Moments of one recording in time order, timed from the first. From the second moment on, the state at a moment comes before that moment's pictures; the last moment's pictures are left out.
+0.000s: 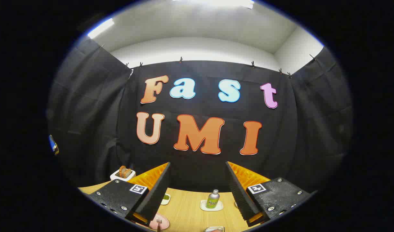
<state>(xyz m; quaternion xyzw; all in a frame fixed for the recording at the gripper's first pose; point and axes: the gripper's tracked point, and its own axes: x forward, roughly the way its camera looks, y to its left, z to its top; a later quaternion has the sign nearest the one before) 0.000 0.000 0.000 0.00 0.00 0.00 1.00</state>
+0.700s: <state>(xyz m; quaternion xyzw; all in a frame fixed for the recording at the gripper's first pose) -0.004 0.018 0.000 0.00 0.00 0.03 1.00</state>
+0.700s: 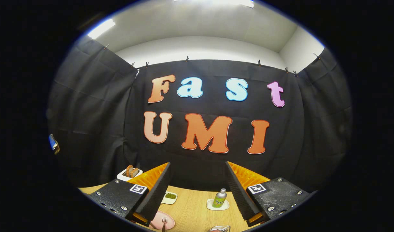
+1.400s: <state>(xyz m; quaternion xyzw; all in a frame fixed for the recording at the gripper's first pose) 0.007 0.041 -0.037 0.00 0.06 0.06 1.00</state>
